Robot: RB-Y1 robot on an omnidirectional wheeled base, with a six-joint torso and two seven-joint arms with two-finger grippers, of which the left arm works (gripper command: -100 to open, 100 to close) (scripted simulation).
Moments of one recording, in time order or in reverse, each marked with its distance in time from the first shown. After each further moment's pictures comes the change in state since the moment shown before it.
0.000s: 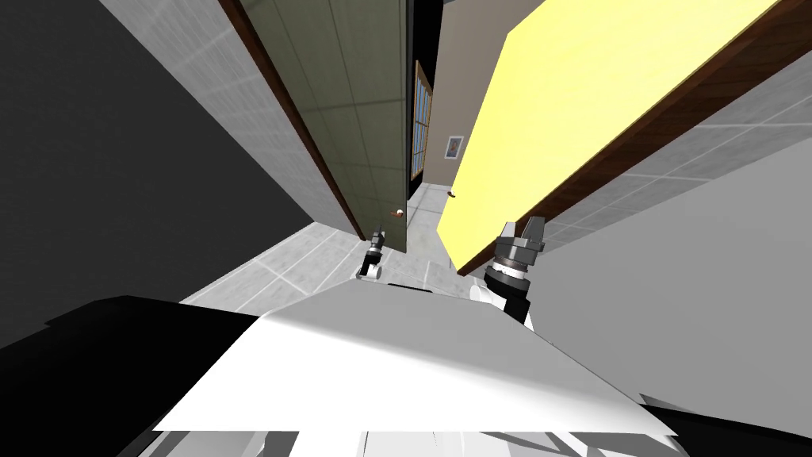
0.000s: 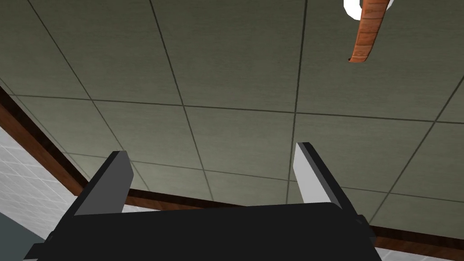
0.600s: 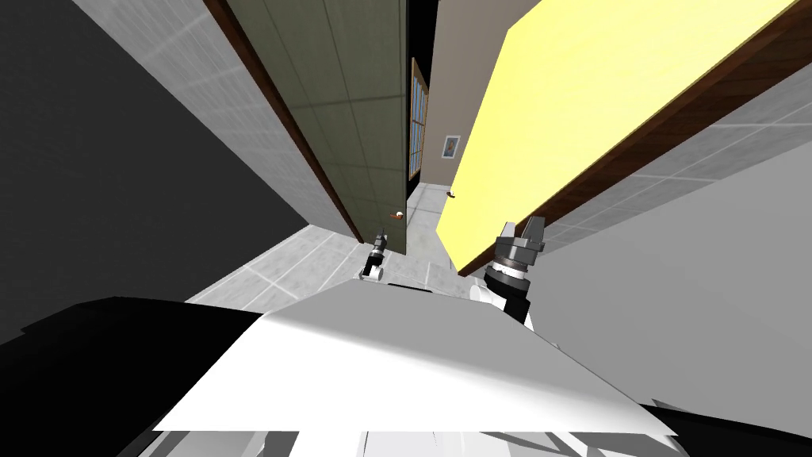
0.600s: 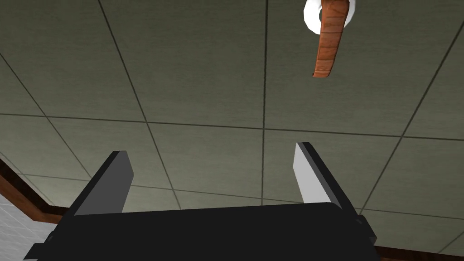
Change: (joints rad) arm -0.061 0.007 -0.024 0.163 0.025 -0.043 0.005
